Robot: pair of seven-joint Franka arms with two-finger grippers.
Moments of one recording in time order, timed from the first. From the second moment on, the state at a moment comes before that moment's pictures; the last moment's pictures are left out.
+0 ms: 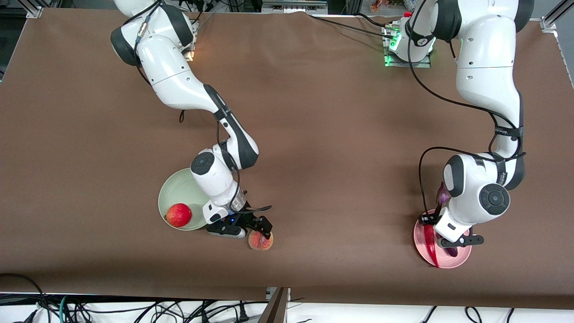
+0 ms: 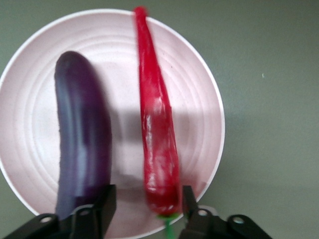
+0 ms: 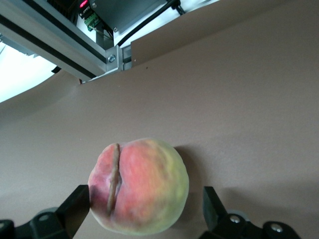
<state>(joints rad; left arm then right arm) -0.20 0.89 0.23 -1.32 -0.22 2.23 -0.06 0.48 1.19 0.01 -0.98 0.18 2.79 0.55</state>
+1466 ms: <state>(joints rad) -0.17 0.47 0.26 -1.17 -0.22 1.50 -0.06 0.28 0.82 0.01 -1.14 0.20 2.01 0.26</state>
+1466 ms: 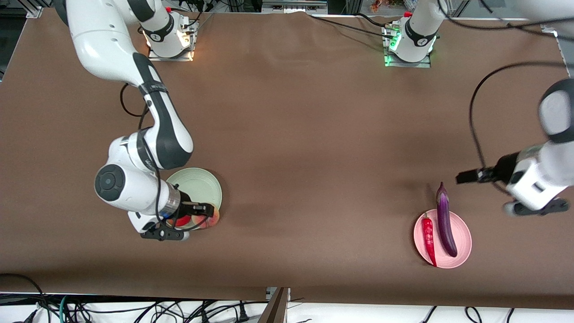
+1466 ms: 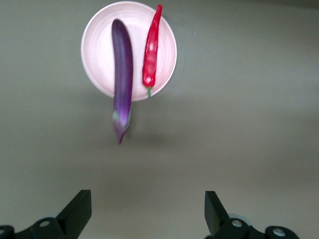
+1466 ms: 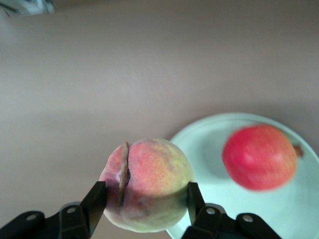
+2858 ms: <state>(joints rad) -0.11 0.17 0.15 -1.45 -0.07 1.47 -0.05 0.18 0.27 -0.13 -1.41 0.13 1.65 0.08</state>
